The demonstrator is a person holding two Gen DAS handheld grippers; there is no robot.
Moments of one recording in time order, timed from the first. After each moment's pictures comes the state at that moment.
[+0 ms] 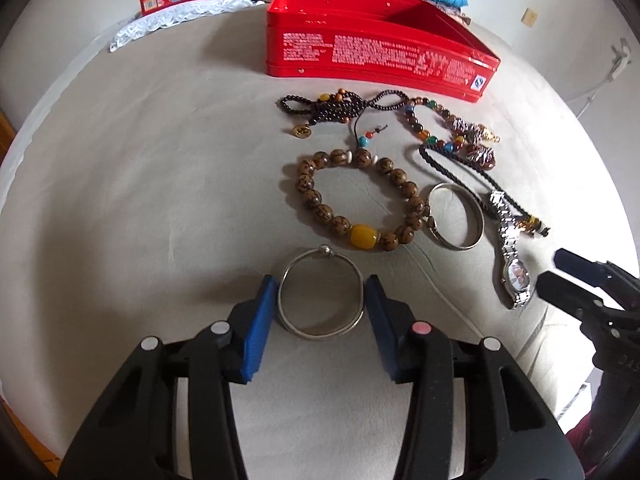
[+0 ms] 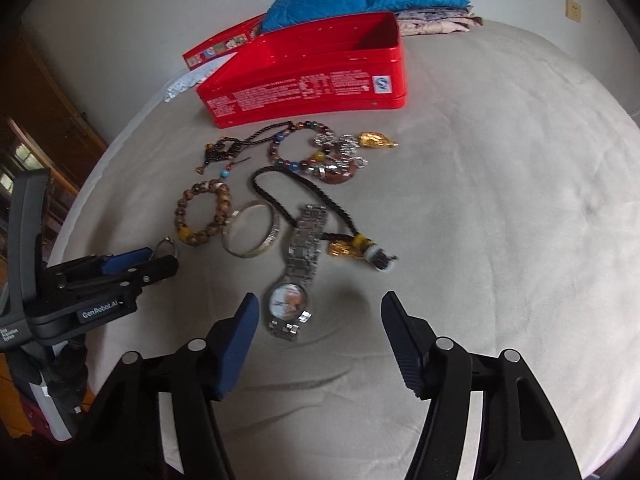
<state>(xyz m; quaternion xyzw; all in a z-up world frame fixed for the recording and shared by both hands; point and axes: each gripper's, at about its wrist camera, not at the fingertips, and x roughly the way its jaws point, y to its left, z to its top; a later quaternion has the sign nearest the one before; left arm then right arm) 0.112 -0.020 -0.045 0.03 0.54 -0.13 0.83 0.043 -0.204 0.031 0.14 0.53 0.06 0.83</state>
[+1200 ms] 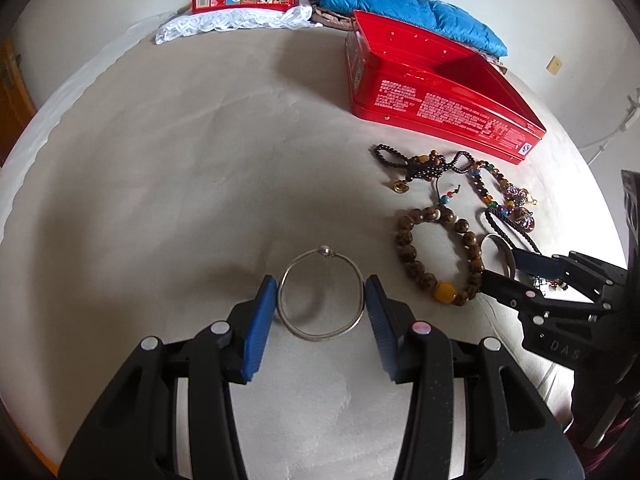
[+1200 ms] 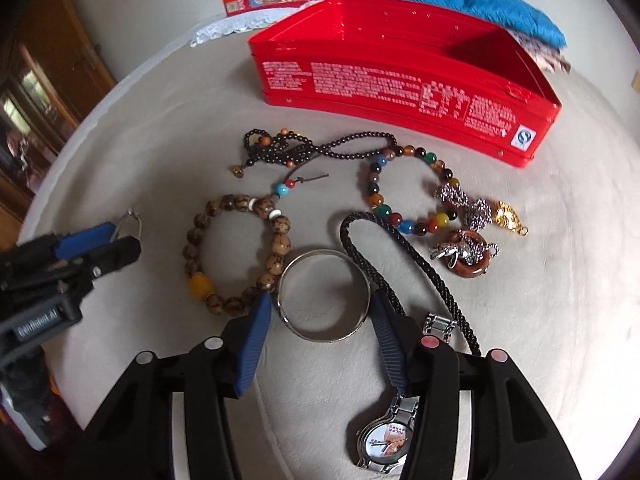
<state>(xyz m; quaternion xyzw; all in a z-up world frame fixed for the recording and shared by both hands) 0.142 0.044 -0.039 -0.02 0.52 -0.10 0.85 0.128 -0.115 0.005 0.01 0.56 0.08 0.82</state>
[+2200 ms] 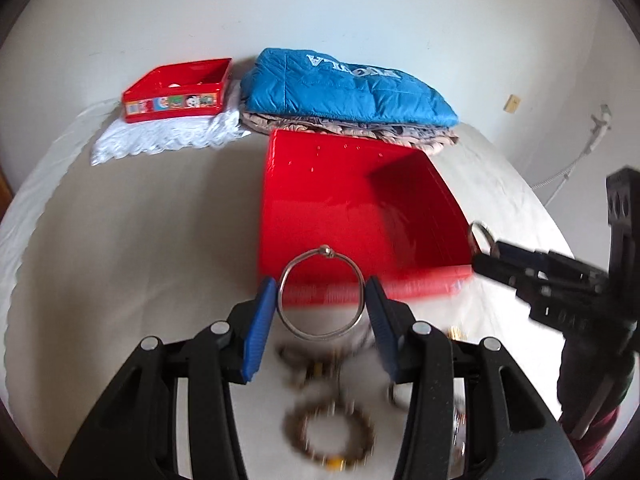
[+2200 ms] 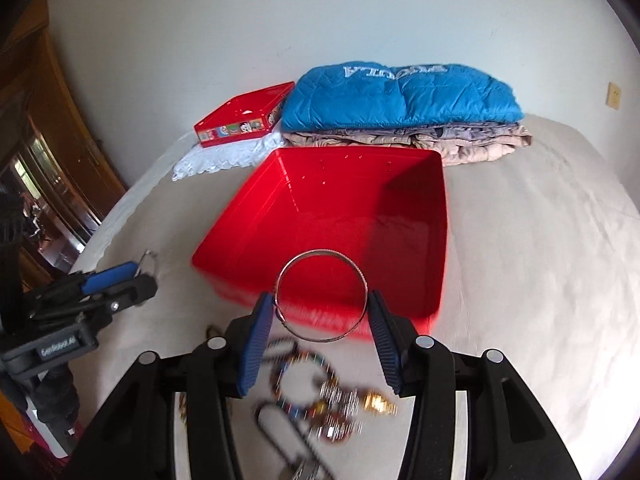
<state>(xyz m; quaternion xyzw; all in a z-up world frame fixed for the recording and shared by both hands) 0.260 -0.036 0.052 -0.02 0.43 -0.17 0.88 0.243 -0.220 0.093 0.09 0.46 0.08 0.88</state>
